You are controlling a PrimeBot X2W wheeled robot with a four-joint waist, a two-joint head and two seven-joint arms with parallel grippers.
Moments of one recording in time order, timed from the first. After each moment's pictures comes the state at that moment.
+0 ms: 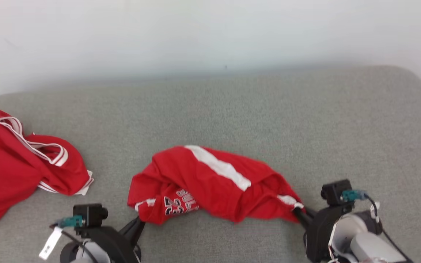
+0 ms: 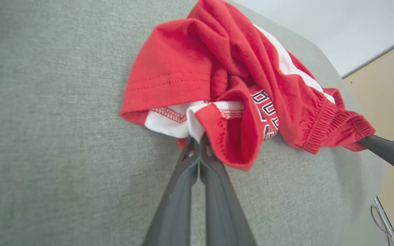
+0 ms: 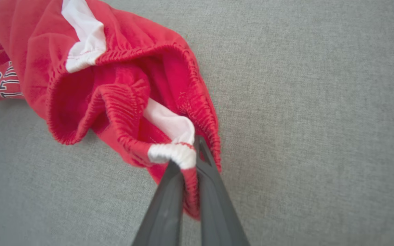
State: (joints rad) left arm -0.48 0.34 -0.96 0.63 -1.09 -0.12 -0.11; right arm -0.38 -0.25 0.52 0.61 0.64 0.12 0.11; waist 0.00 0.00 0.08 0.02
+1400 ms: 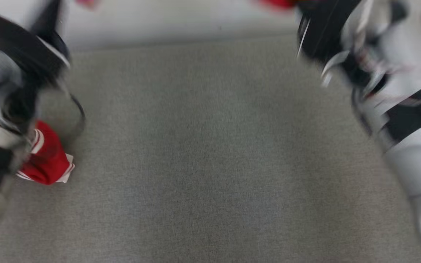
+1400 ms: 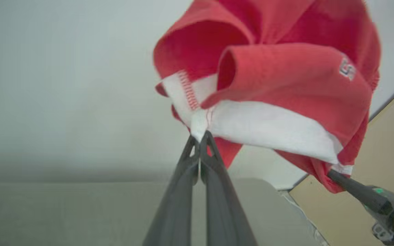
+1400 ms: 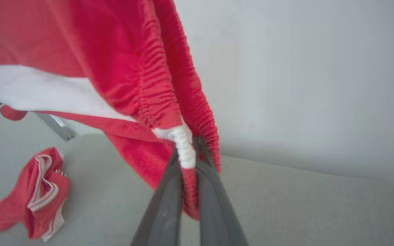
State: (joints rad) left arm -1.10 0.44 -0.71 0.59 -1.24 -0.11 0.05; right arm -1.12 -0.18 0.46 0.59 0.78 0.04 0.42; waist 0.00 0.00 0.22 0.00
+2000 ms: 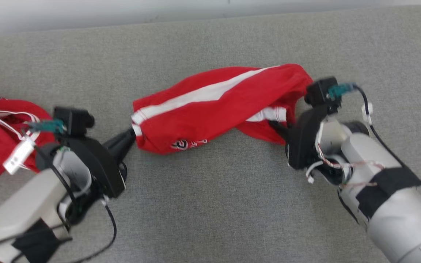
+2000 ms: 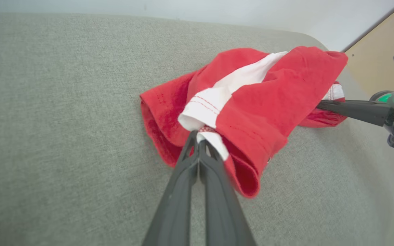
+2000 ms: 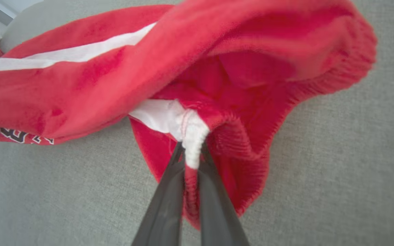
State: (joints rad) left arm -0.86 0.49 -1.03 0.50 -1.09 -0.12 0.03; right arm -0.83 -0.17 0.57 0.71 0.81 0.12 0.38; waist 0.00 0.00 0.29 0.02
